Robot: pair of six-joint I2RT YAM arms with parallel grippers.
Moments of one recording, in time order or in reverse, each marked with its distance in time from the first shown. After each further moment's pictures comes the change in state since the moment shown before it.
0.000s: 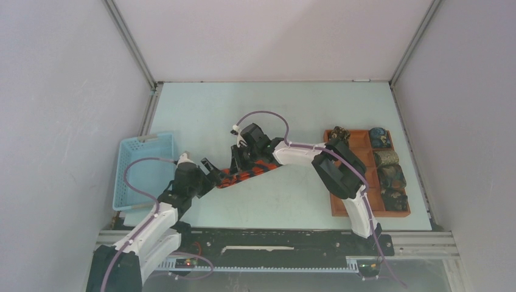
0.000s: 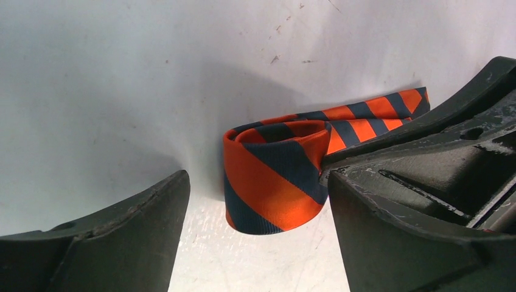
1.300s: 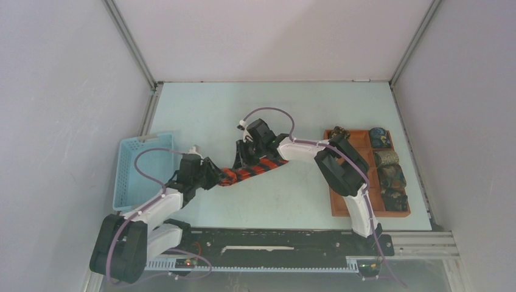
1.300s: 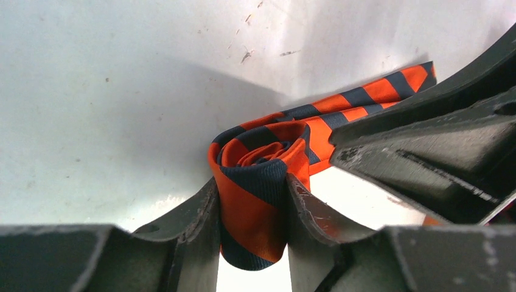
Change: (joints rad) left arm 0.006 0.251 0.073 0.126 0.127 0.050; right arm -0.057 -0.001 -0.007 -0.006 -0.008 0.000
